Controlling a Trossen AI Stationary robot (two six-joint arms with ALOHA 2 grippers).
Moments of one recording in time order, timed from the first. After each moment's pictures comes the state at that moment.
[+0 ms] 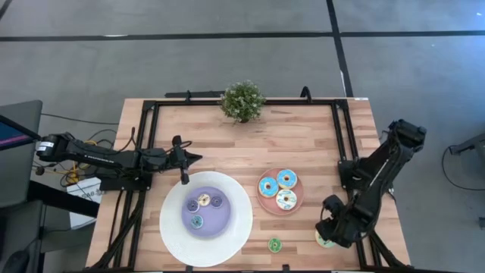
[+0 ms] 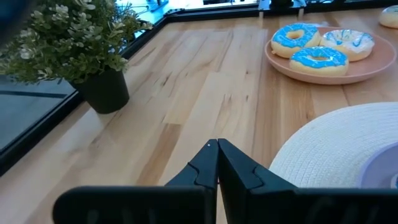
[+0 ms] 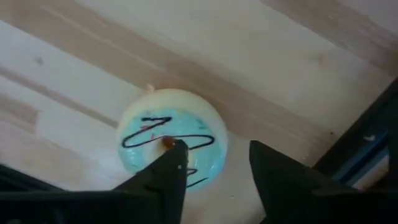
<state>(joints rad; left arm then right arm) -0.04 0.76 0.11 0.36 -0.35 0.03 1.00 1.42 0.85 -0.87 -0.06 2.04</state>
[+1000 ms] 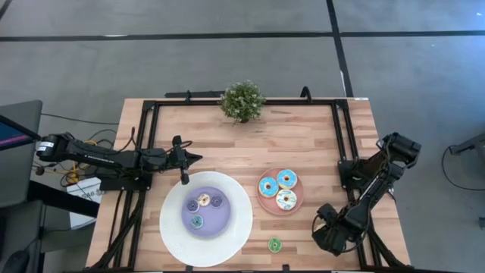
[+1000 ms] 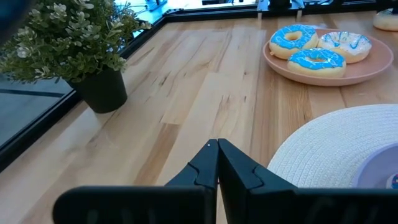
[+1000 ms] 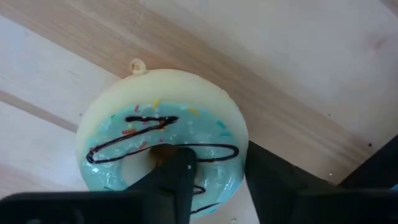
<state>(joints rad) -0.04 0.76 0.11 0.36 -0.35 0.02 0.99 1.62 0.85 -0.75 -0.14 1.96</state>
